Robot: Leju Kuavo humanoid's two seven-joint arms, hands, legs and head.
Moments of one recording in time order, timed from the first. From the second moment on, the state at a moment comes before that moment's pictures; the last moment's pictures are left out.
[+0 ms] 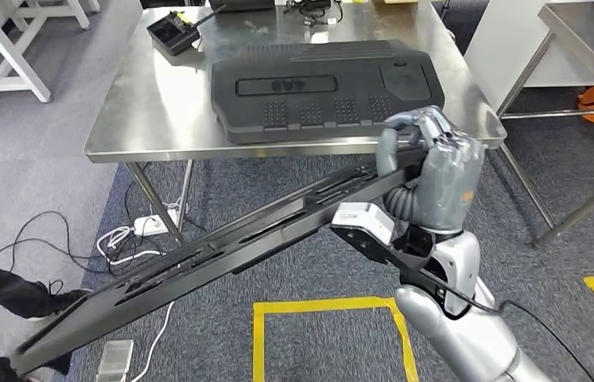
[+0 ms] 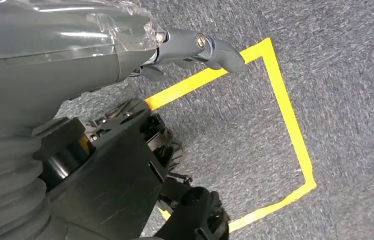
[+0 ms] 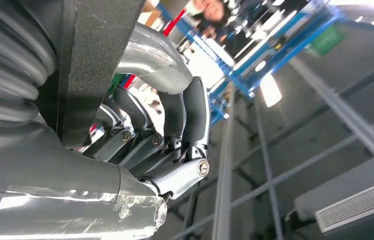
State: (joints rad) left arm -0.14 -0.02 -0.98 -0.31 0.95 0.25 -0.43; right arm -0.37 -0.22 0.55 -1.83 1.02 -0.66 0.30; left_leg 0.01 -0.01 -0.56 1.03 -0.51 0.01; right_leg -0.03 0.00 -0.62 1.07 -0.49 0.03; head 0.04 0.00
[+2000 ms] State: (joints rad) left arm -0.17 -0.01 -1.00 -0.31 0.94 0.23 -0.42; right arm -0.43 -0.31 0.43 -1.83 1.07 -0.62 0.45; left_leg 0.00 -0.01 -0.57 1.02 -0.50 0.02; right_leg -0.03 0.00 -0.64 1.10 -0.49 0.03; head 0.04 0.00
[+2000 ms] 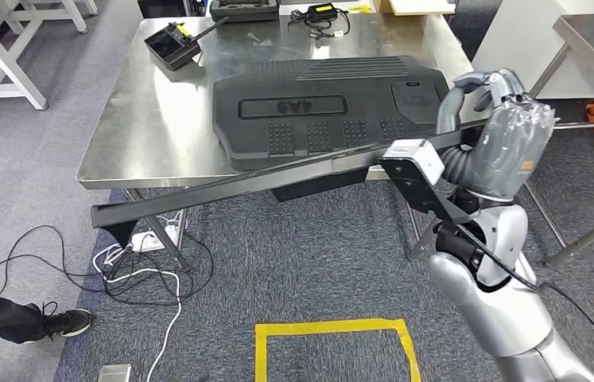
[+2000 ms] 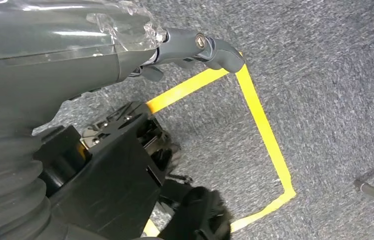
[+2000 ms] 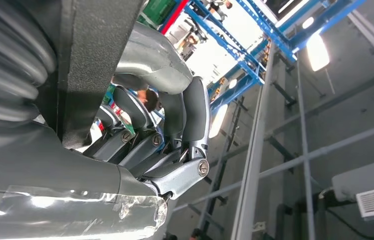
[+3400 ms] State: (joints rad) left arm -0.17 0.02 -1.01 -0.31 0.91 0.22 -0.41; right arm -0.43 -0.32 0.39 -1.83 1.08 -0.59 0.46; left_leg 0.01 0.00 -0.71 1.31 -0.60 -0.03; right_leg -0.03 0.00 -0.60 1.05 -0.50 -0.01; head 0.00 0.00
